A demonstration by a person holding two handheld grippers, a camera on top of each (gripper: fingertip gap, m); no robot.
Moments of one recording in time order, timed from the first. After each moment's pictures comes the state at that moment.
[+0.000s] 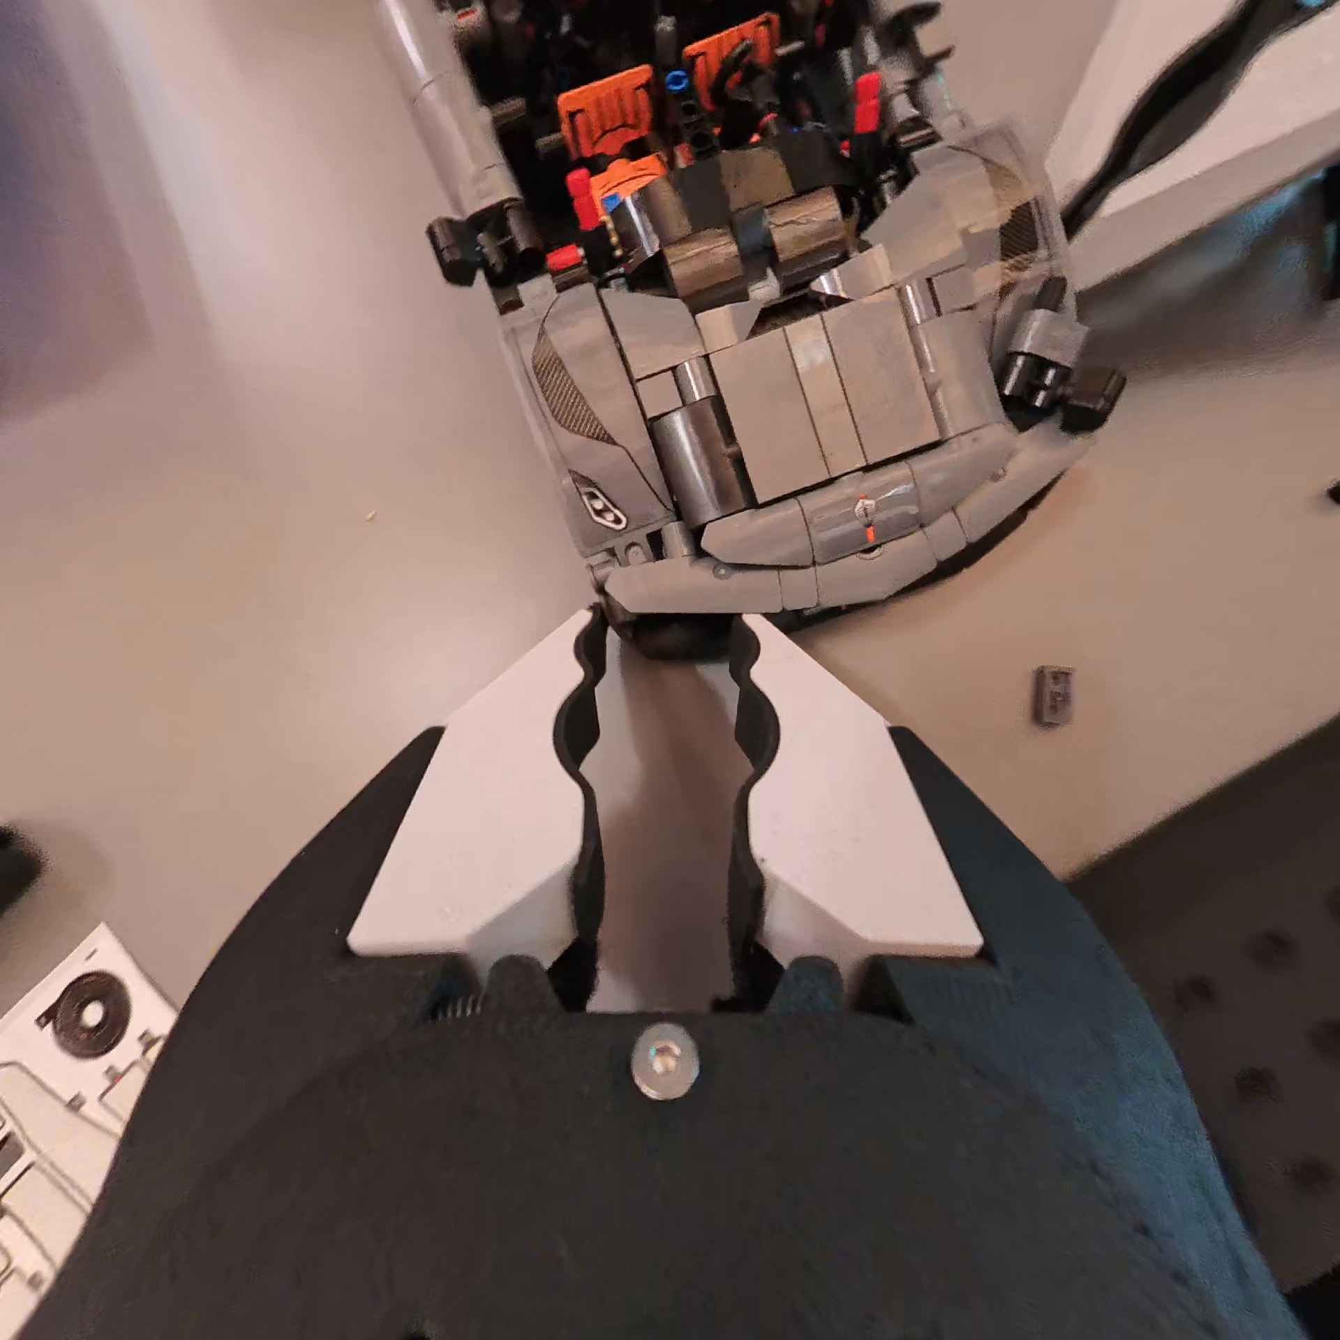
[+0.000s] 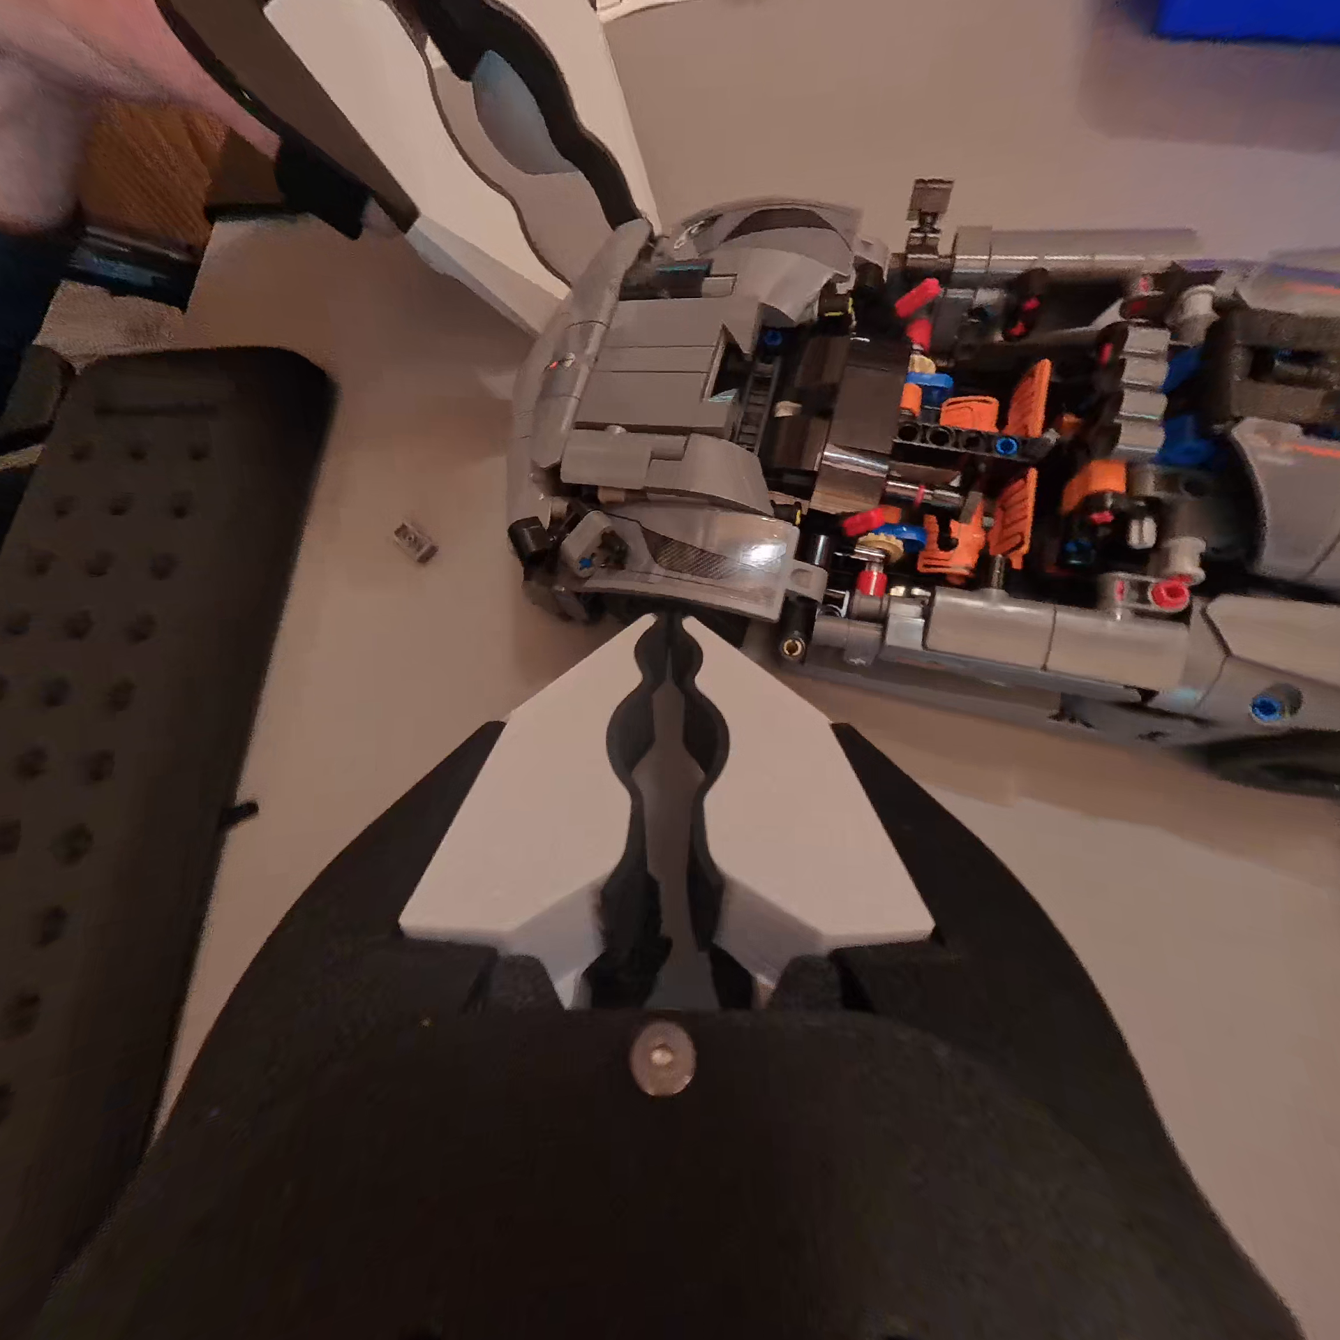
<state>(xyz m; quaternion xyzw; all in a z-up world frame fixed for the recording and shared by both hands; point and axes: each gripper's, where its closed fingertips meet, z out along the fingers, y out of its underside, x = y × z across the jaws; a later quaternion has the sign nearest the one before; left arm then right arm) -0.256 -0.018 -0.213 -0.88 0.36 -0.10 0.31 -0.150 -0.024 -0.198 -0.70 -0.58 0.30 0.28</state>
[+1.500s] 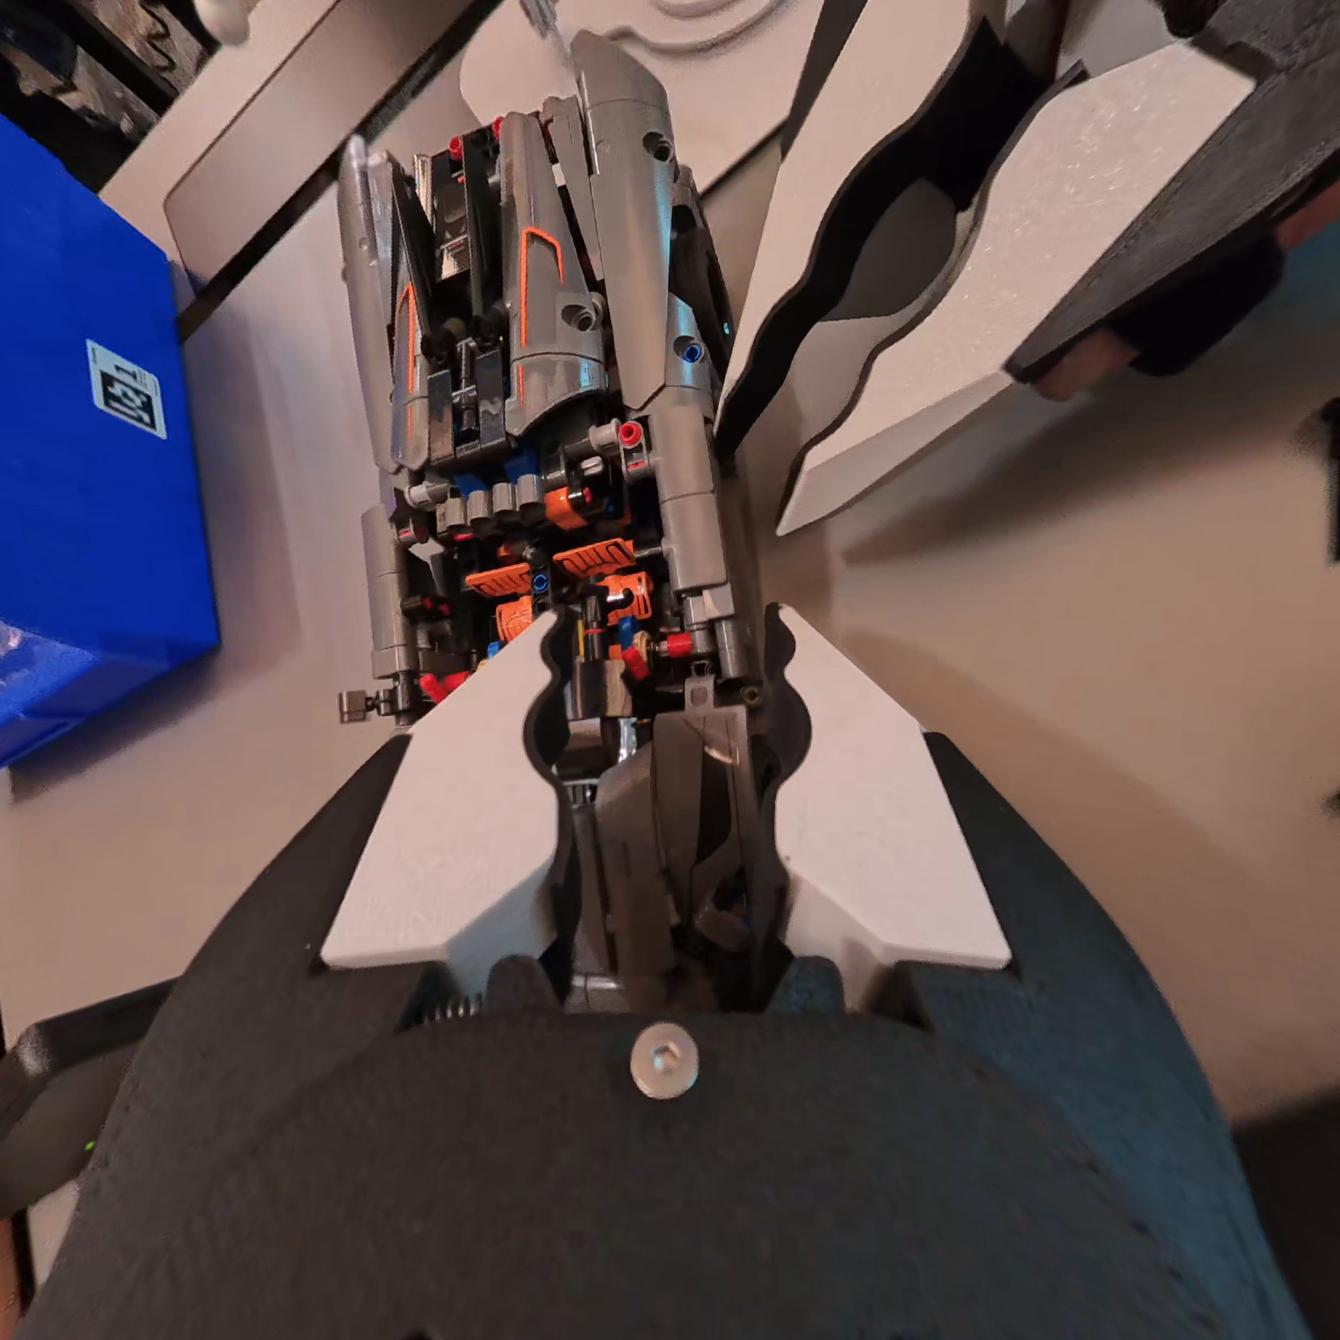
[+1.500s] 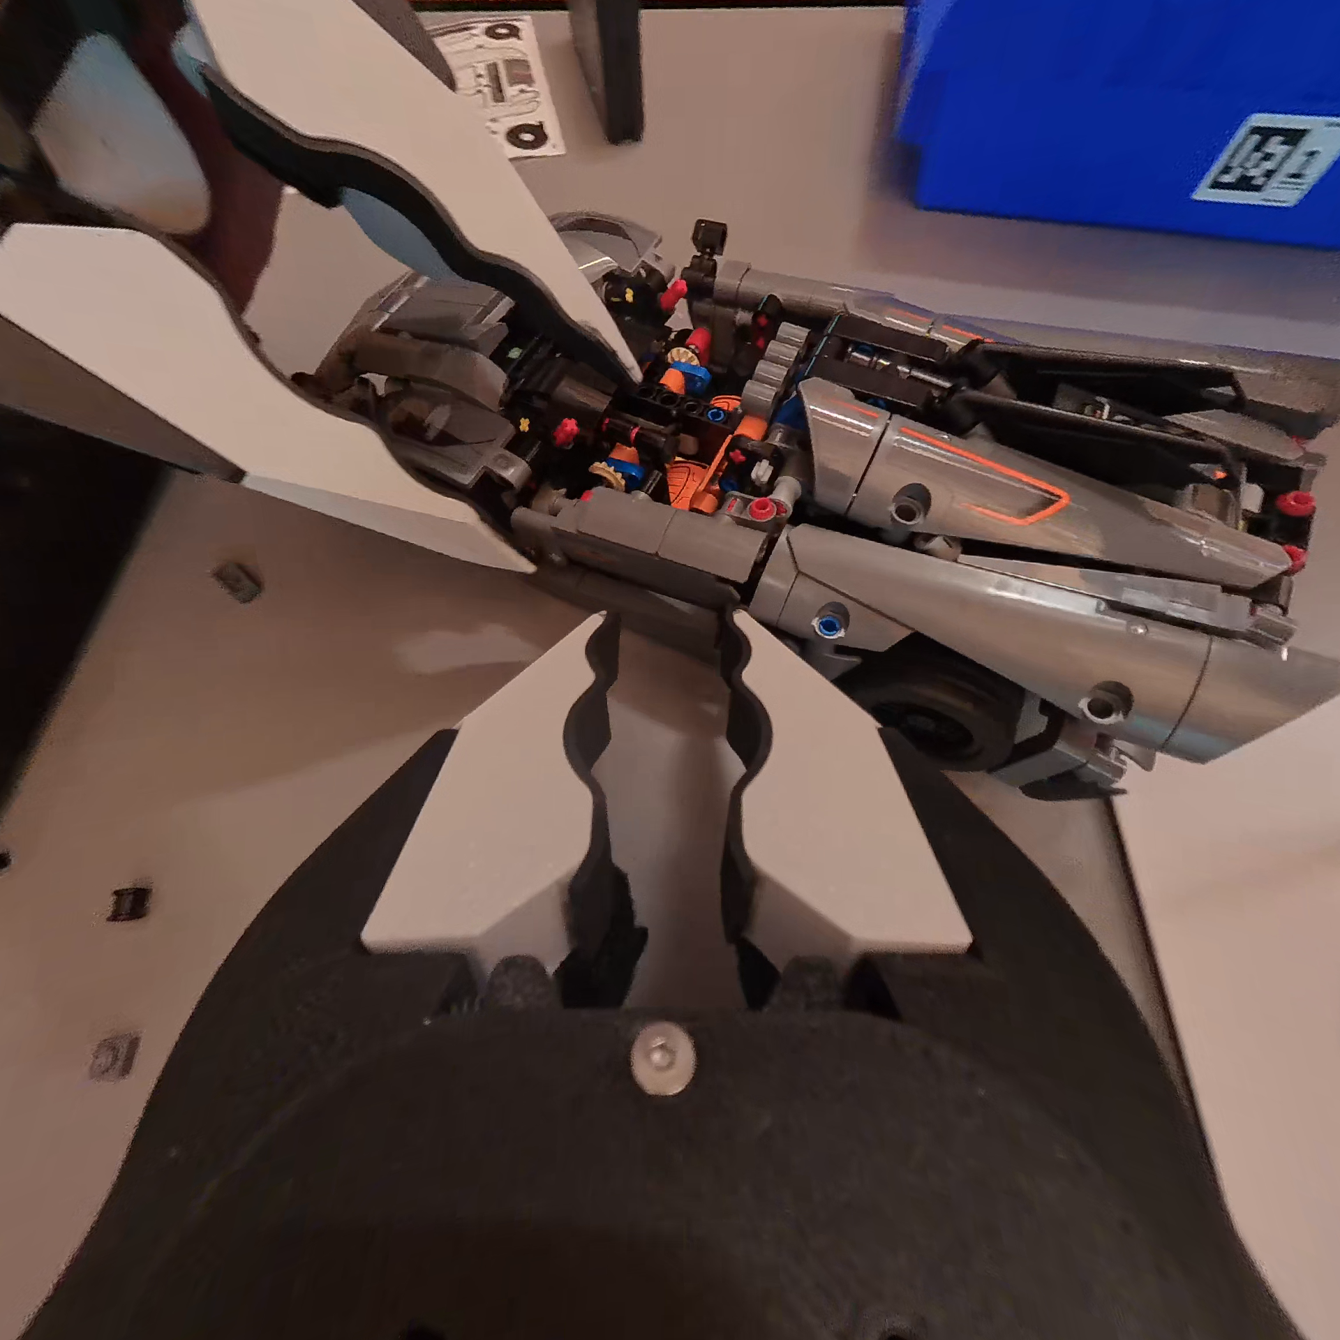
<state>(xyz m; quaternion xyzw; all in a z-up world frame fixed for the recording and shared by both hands) -0.178 0.018 -0.184 -0.84 0.39 0.03 0.38 -0.144 0.030 -0.192 -0.67 -0.56 0.32 0.36</state>
